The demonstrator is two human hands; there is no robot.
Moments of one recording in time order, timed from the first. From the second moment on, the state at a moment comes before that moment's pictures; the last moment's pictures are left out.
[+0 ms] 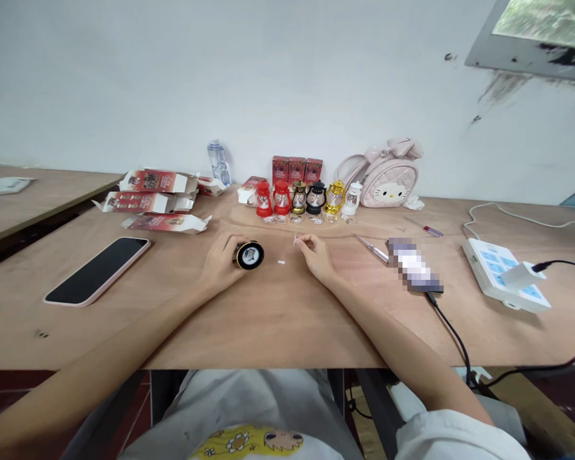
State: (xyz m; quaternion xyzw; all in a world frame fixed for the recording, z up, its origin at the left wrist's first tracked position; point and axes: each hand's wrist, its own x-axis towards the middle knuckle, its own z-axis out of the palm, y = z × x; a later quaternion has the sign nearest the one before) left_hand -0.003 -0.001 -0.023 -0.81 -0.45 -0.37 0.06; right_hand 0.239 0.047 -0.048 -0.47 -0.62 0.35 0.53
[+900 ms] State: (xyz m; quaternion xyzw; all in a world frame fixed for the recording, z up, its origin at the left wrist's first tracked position) left_hand -0.002 0.000 -0.024 -0.81 -0.45 -0.37 0.06; right_hand 0.238 0.047 -0.046 -0.45 -0.58 0.42 0.54
